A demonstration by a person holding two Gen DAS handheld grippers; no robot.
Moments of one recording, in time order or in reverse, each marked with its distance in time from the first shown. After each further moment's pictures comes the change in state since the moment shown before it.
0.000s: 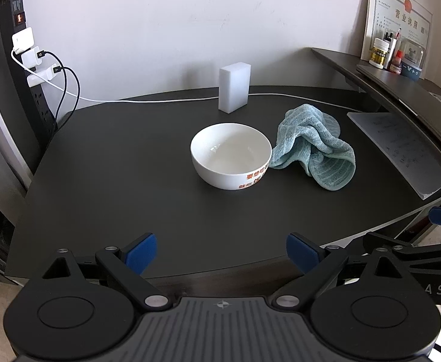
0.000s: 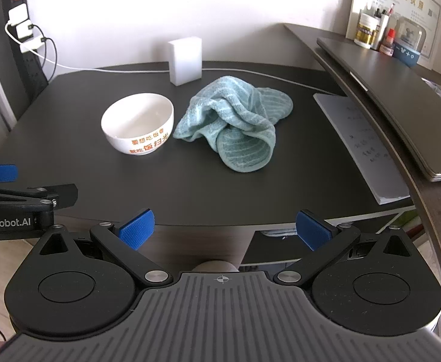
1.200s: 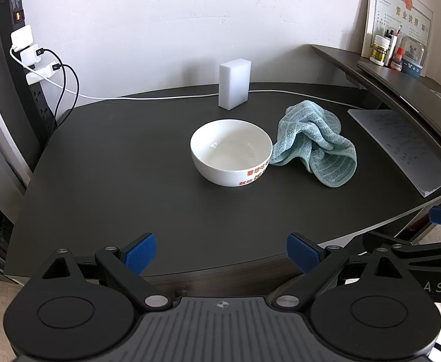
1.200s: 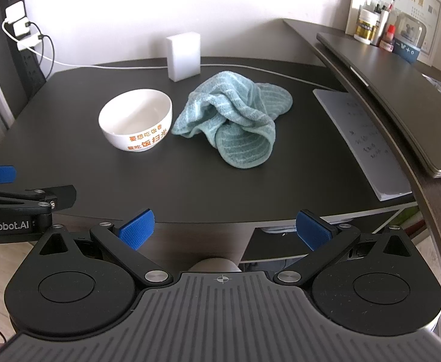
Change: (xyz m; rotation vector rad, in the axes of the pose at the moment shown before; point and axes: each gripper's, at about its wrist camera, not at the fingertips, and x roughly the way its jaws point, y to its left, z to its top) left arm 0.002 0.002 0.000 0.006 0.013 0.004; right arm 0.002 0.001 0.001 0.003 0.017 -0.004
